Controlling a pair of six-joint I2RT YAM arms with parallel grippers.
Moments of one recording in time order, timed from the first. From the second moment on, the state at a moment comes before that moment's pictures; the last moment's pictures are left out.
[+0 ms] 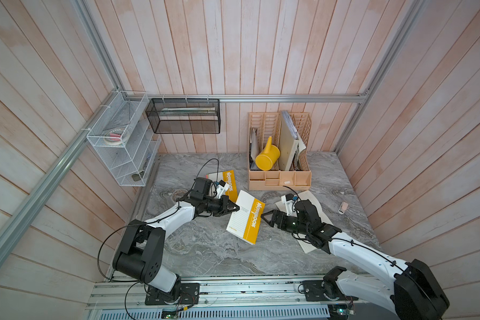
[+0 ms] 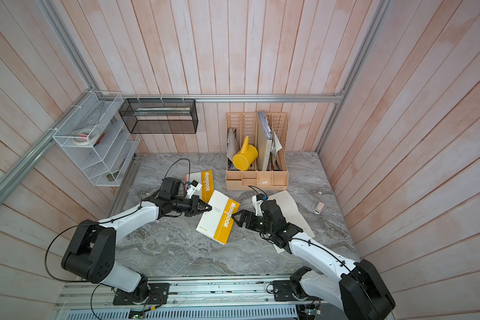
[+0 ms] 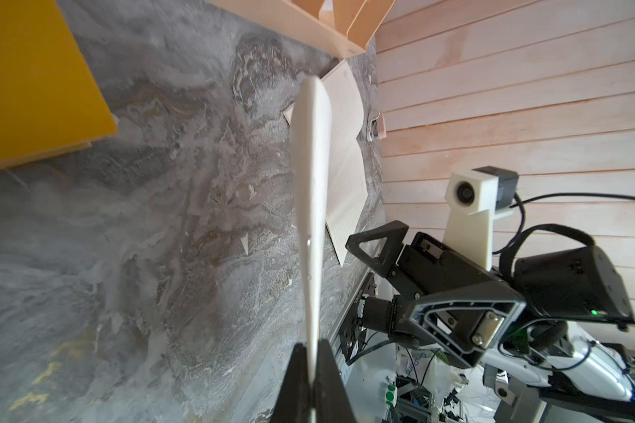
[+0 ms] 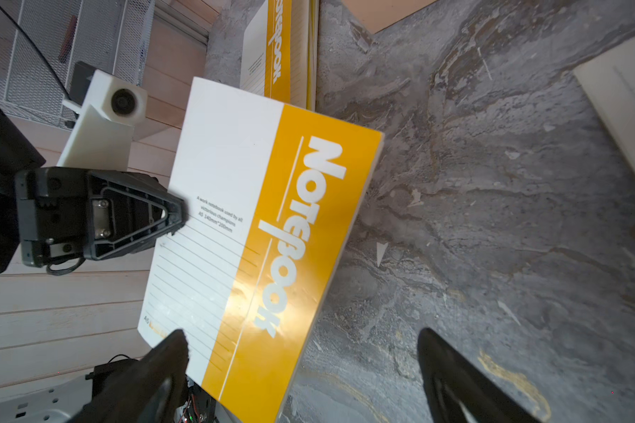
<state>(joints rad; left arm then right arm) -0.33 1.53 0.90 -0.19 0.90 -0.59 0.61 1.09 0.51 0.00 -0.33 0.84</state>
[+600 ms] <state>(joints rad) -0.09 1.56 1.01 -0.16 0.86 -0.61 0.61 1.17 0.58 -0.02 -0.33 0.79</state>
